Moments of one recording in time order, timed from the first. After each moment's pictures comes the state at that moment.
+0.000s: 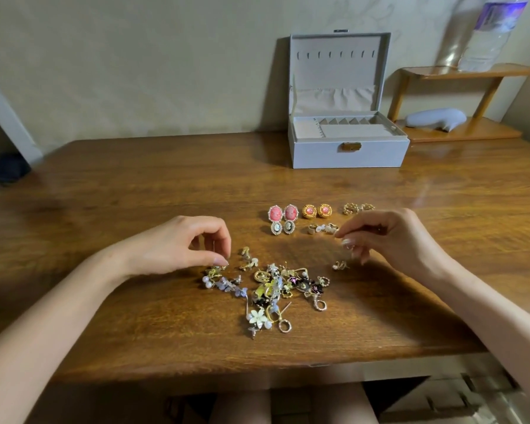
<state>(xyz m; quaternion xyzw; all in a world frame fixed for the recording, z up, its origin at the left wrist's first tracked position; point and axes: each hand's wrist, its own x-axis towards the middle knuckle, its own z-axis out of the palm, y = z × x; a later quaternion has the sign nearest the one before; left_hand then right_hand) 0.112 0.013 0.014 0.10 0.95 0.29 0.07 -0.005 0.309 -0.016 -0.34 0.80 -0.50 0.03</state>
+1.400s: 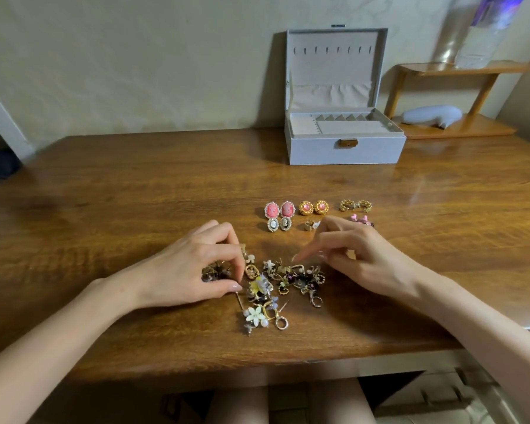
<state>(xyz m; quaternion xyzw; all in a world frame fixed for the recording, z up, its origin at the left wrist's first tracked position) 0.125 0.036 -0.007 0.19 0.97 0.17 0.00 0.017 0.293 -0.018 -0.50 0.78 -0.36 0.06</state>
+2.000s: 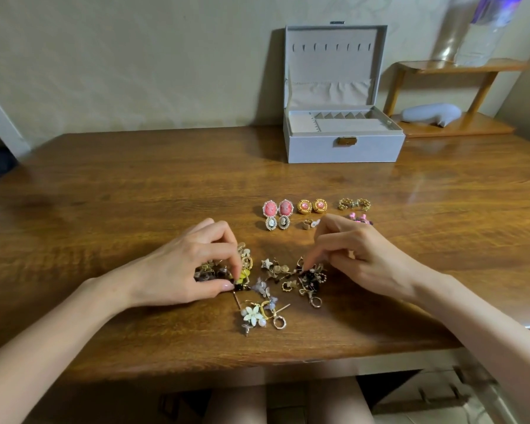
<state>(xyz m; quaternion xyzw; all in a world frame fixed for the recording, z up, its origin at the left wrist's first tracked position) 0.125 0.029 -0.009 0.20 0.96 0.18 0.01 0.017 0.295 -0.018 -0.51 0.79 -0.34 0.06</state>
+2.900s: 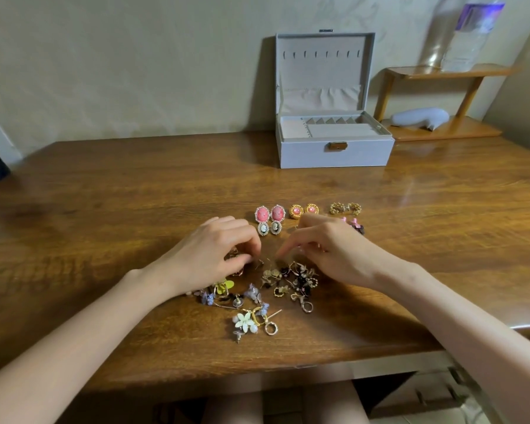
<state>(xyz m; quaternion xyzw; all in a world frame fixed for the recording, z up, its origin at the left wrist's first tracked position) 0.089 0.056 -0.016 0.21 0.96 0.14 -0.13 0.010 0.271 -0.014 -0.48 0.83 -0.27 0.03</state>
